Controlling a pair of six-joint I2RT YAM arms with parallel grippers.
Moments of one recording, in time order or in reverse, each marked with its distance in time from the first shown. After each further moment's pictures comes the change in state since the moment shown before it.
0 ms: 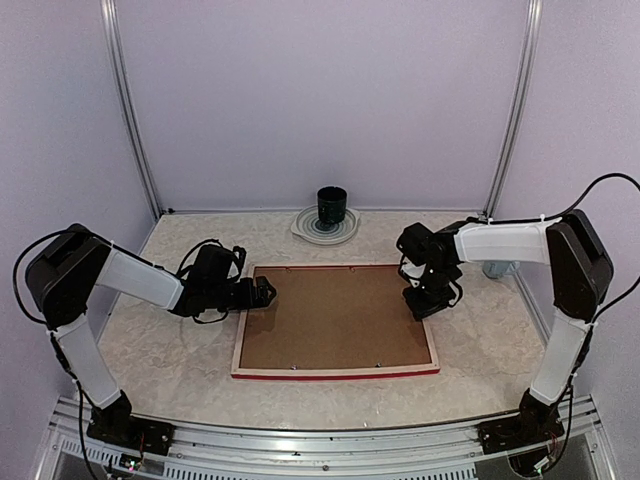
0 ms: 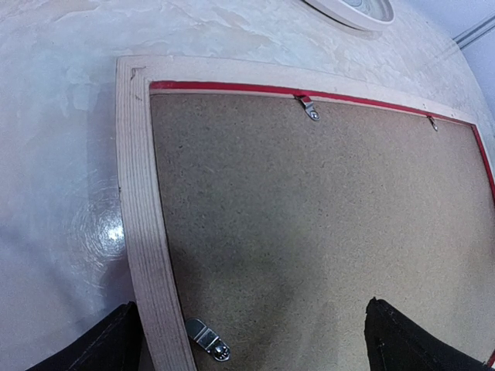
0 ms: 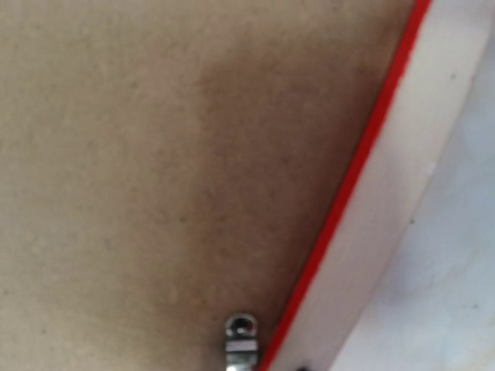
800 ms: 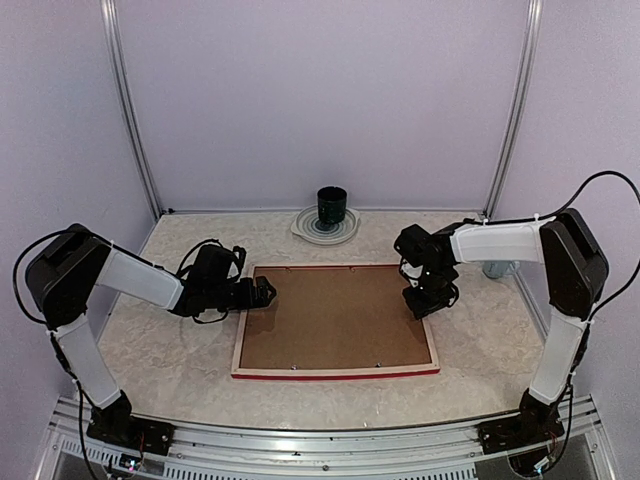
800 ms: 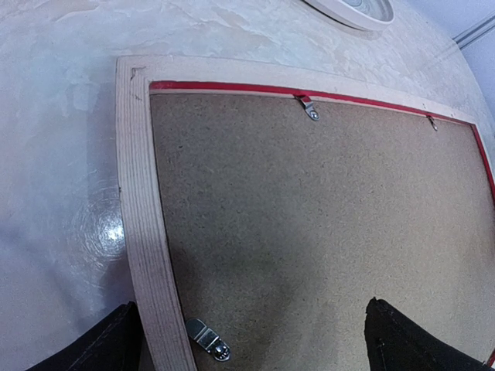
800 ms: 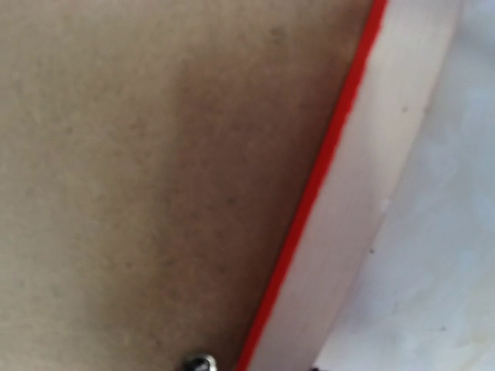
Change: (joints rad) left arm 0.000 0.000 0.000 0.000 0.002 0.000; right arm 0.000 0.033 0.010 0.018 0.075 0.010
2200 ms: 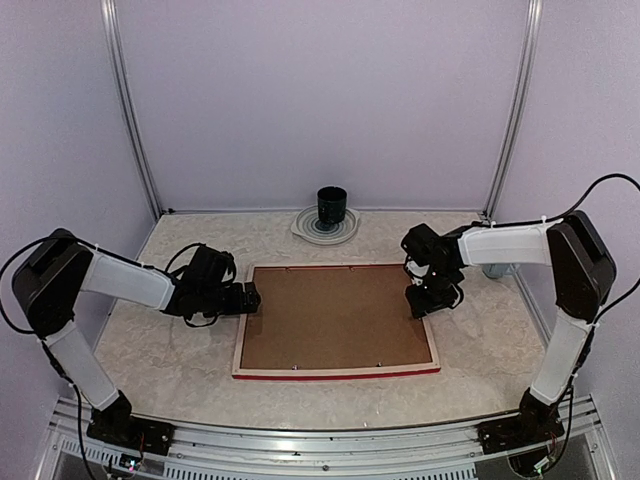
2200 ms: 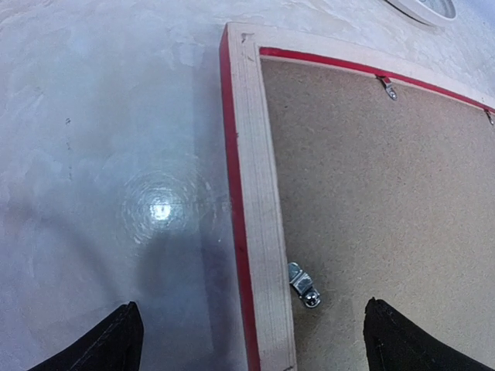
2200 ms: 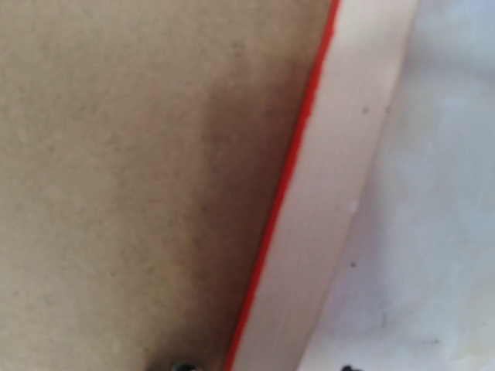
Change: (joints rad) left arm -0.001 -0.084 -0.024 -0.167 -0.136 -0.003; right arm -0.015 -0.039 -0.061 0.084 -0.035 0.023
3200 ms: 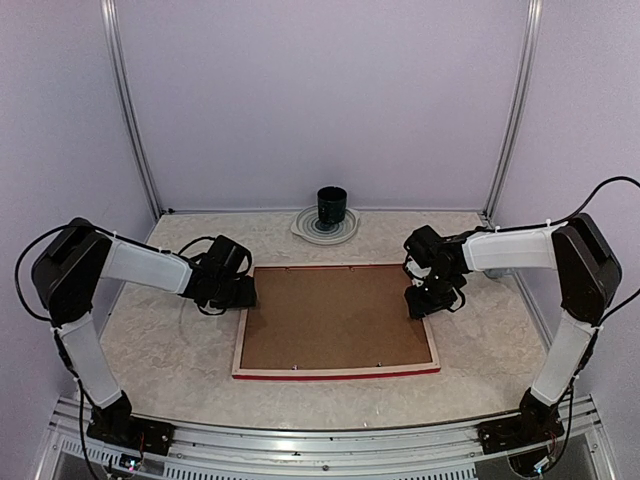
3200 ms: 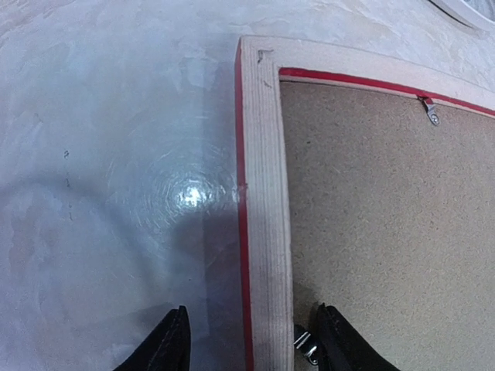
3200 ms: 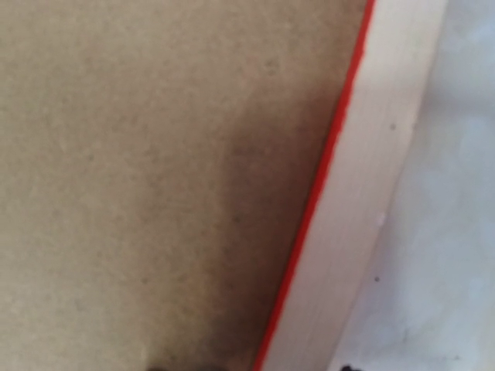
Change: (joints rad) left arm -0.017 0.118 0.193 -0.203 -0.105 -0.001; right arm 0.001 -0.039 -0.067 0.099 -0.026 -0.018
